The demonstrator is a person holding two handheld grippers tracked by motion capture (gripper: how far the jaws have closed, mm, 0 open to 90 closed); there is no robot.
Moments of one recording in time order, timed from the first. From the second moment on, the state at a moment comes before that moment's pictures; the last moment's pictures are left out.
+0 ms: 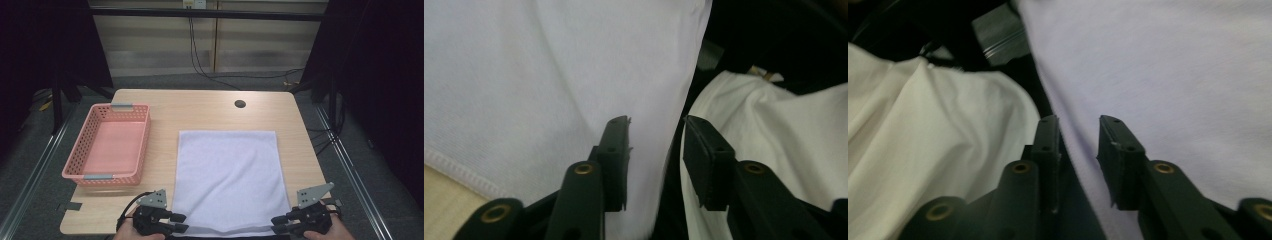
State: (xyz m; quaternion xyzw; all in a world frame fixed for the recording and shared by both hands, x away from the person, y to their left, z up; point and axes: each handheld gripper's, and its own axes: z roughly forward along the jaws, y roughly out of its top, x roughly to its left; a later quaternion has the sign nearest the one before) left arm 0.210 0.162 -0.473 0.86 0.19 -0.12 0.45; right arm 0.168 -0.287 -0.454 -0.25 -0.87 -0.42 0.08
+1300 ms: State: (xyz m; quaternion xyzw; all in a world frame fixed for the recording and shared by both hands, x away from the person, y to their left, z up) left arm 0.300 0.109 -0.499 0.87 0.29 -0.03 0.41; right arm 0.265 -0.302 -0.493 -0.37 -0.86 -0.35 -0.03
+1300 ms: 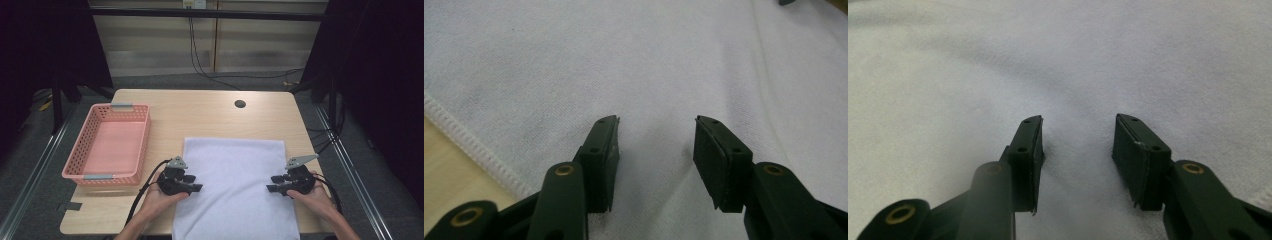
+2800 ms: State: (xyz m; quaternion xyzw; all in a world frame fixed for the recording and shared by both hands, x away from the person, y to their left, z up) left arm 0.390 0.125 -0.501 0.82 0.37 0.03 0.43; right arm 0.347 -0.357 -0.501 -0.45 -0.81 -0.37 -0.07
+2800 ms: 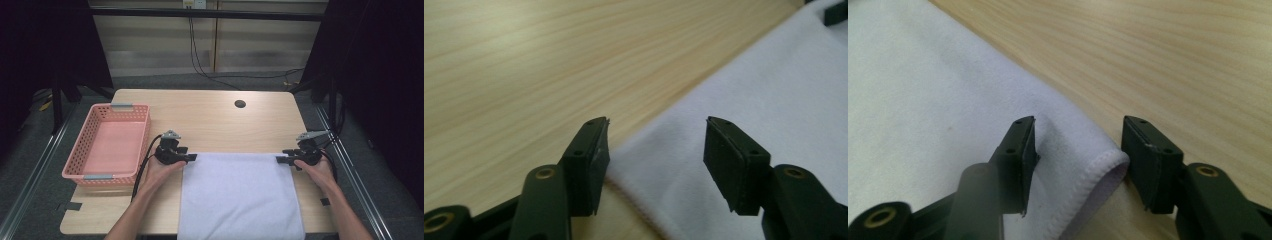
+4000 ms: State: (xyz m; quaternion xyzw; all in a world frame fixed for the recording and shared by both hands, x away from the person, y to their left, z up) left arm 0.412 0.145 -0.429 0.79 0.34 0.07 0.51; right arm 0.374 -0.365 -0.425 -0.42 -0.76 -0.49 -0.10
